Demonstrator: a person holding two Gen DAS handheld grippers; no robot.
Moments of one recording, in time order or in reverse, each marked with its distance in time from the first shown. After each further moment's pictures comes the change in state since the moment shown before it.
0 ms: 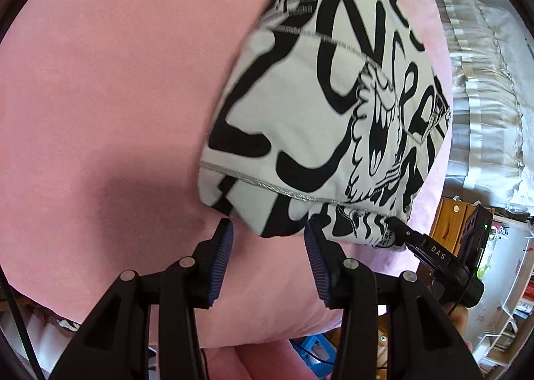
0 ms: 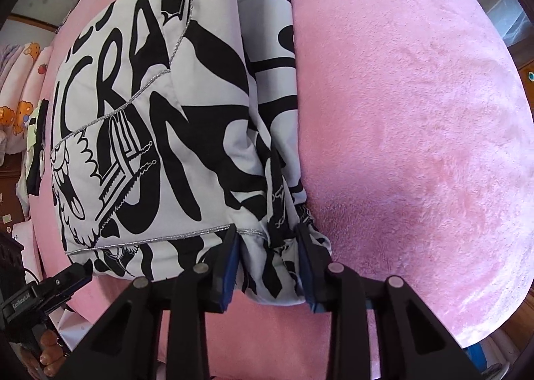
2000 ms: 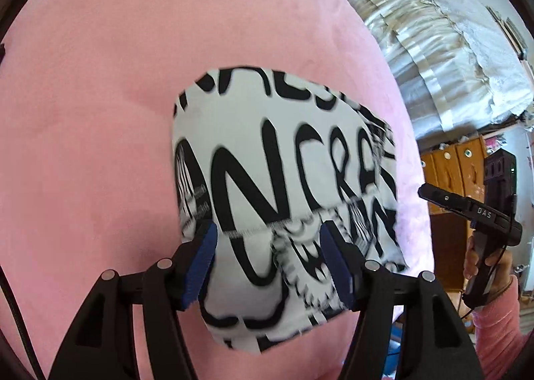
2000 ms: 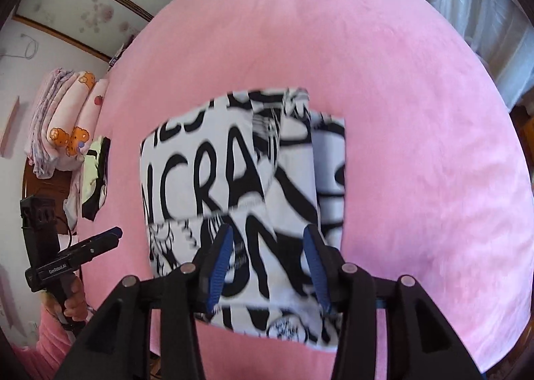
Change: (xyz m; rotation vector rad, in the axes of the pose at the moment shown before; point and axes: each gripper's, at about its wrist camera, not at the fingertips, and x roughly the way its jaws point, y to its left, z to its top) left arm -0.057 -0.062 0.119 0.498 -0.118 -0.020; right arm -0.101 0.012 0.084 -0.058 -0.212 0.217
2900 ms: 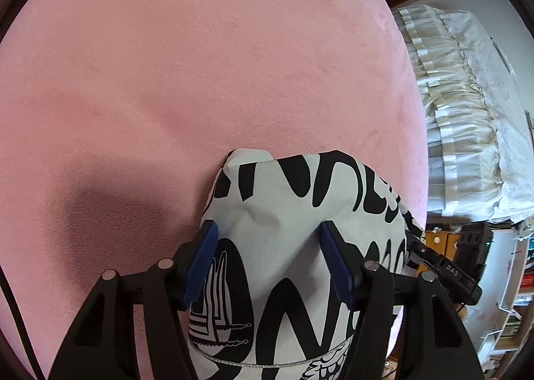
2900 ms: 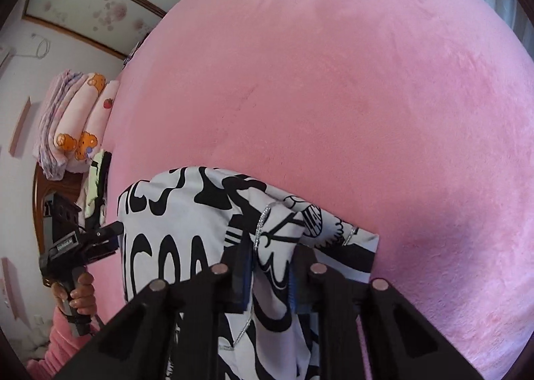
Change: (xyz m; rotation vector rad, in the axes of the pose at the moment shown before) left arm 0.091 0.075 0.061 -0.344 -0.045 -0.075; right arm 0.101 -0.025 0.093 -0.059 0.015 0.103
